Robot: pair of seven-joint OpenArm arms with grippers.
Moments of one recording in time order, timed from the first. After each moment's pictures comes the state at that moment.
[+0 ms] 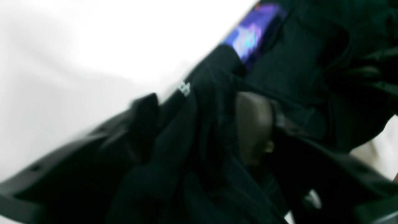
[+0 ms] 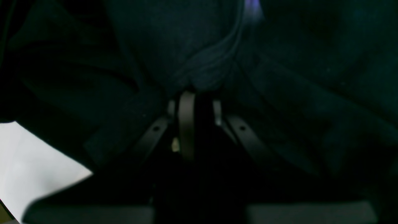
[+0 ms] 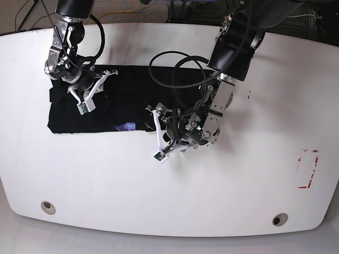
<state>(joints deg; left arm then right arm) -22.1 6.2 20.7 72.3 -15.0 -21.8 61.6 -8.4 9.9 18.5 85.8 25.1 39.9 -51.5</state>
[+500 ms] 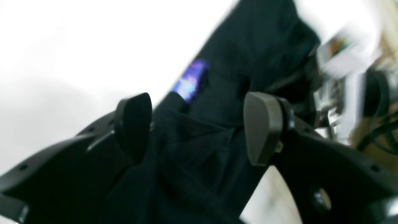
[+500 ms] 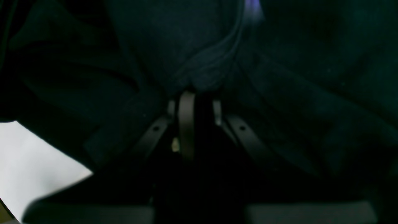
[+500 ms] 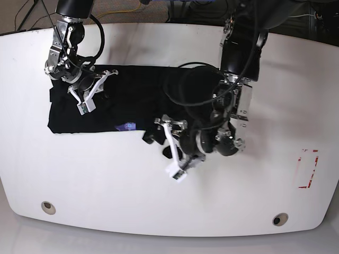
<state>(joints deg) -22.2 3.5 10.3 83.0 -32.9 -27.3 67.4 -8.3 9.9 18.5 85.8 25.1 39.9 -51.6</state>
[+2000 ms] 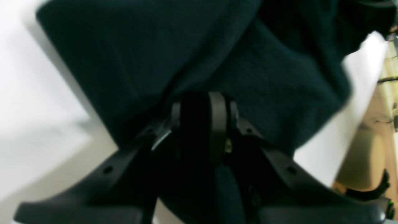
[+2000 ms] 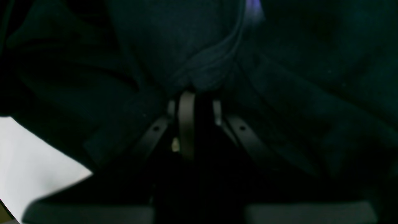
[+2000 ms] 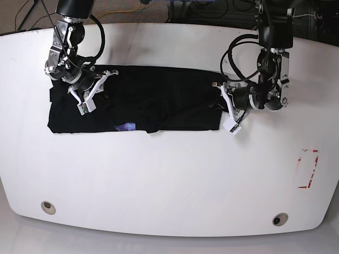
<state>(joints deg) -7.7 -10.3 -1.7 71.9 -39.0 -42.0 61.6 -7.9 9.9 18.5 85.8 24.9 39.9 -51.6</state>
